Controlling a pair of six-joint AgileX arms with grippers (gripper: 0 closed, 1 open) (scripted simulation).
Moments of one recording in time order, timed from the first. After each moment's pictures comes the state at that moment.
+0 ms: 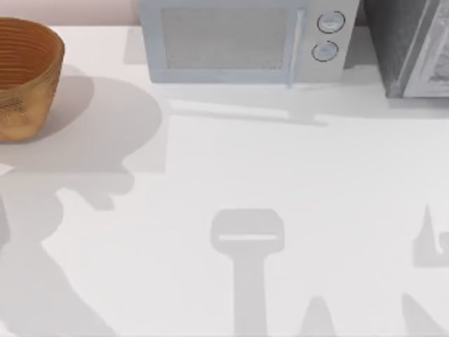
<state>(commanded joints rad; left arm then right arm) 0.55 2.02 1.35 0.60 1.38 0.07 0.00 0.00 0.00 0.00 0.00 0.00</state>
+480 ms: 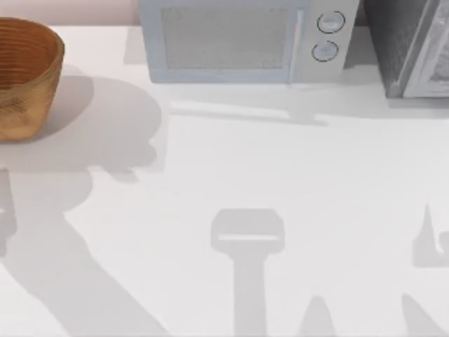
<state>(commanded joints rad) 0.44 2.09 1.38 0.67 1.27 0.04 0.00 0.00 0.00 0.00 0.00 0.00</state>
